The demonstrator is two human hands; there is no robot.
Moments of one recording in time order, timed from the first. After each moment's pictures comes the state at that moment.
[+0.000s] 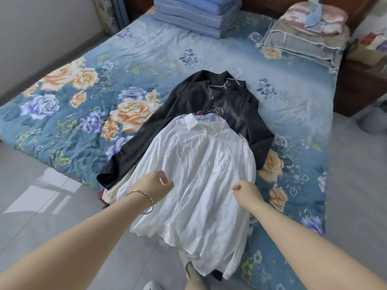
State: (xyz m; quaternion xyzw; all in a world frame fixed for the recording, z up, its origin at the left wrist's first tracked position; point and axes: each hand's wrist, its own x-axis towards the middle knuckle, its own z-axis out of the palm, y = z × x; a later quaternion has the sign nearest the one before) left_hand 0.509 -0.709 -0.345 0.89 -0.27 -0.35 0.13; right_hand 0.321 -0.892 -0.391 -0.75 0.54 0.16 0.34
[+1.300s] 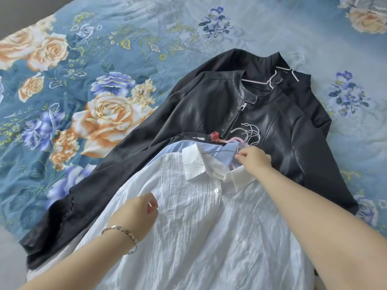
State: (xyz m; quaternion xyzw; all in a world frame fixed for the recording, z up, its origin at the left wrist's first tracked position) left_hand 0.675 -0.927 -0.542 0.91 -0.15 -0.37 0.07; right_hand 0.614 -1.220 -0.616 -0.86 0.41 0.20 0.24
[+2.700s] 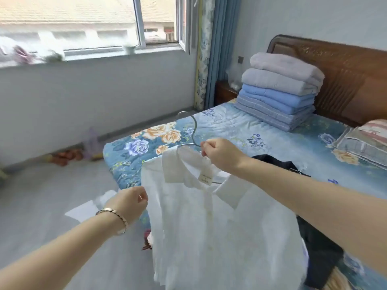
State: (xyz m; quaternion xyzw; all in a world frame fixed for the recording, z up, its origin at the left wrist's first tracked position) left_hand 0.579 -0.591 -0.223 0.97 -0.11 -0.14 0.19; right_hand 0.558 -0.824 -0.136 -0.92 0.06 0.00 0.40
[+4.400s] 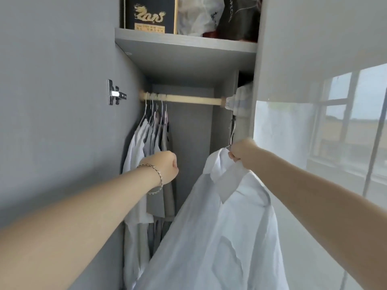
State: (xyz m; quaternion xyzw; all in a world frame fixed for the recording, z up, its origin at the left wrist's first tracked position) left_hand -0.184 -0.070 0.123 0.64 0.73 0.22 -0.07; right_hand -0.002 -0.013 0.164 -0.64 -0.70 0.14 0.27
